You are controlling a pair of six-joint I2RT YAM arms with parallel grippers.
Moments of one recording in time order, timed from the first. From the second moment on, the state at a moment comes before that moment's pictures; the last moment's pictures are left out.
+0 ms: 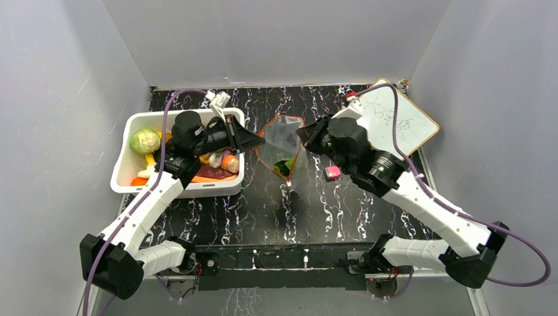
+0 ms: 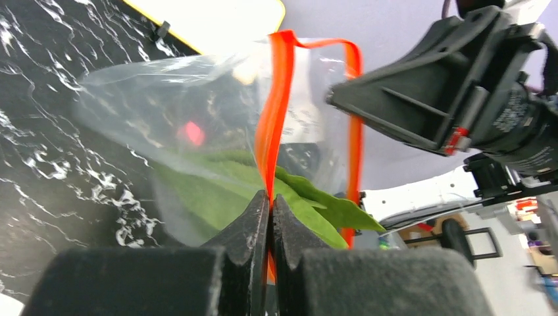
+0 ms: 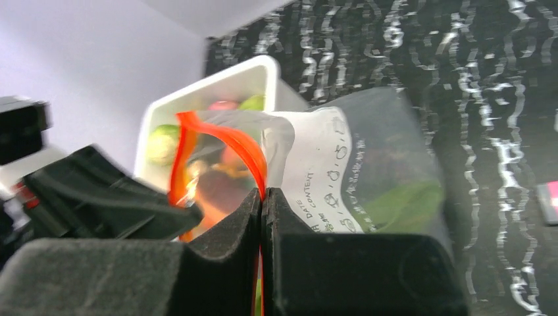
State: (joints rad) left arm -0.40 1.13 0.98 -0.03 0.71 -0.65; right arm 0.84 1.10 1.24 -0.43 0.38 0.89
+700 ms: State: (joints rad) left arm -0.40 1.22 0.90 0.12 0.74 -0.74; right arm 0.84 1.23 1.42 -0.68 0.27 0.67
